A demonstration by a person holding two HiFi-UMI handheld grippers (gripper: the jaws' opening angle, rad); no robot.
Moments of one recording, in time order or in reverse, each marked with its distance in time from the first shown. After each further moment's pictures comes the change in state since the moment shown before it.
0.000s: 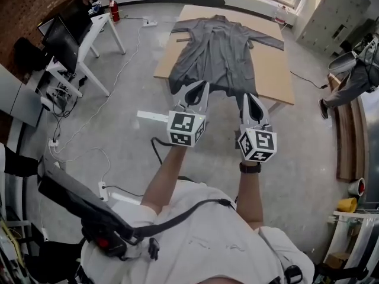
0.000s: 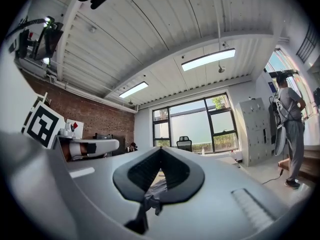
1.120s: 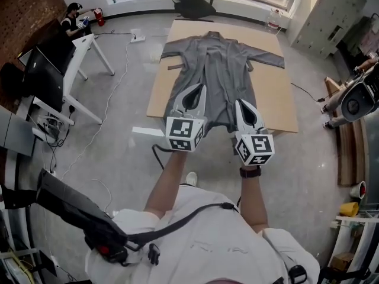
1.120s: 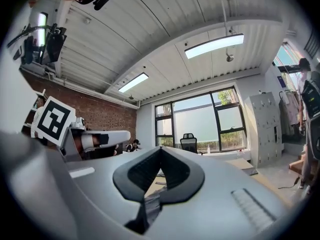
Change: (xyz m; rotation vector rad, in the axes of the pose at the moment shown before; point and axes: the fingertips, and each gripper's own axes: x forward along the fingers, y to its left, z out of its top) left arm 0.178 0.124 0.003 -0.019 -0.035 -0.030; right arm 0.204 -0.033 -0.018 -0.015 0.039 0.051
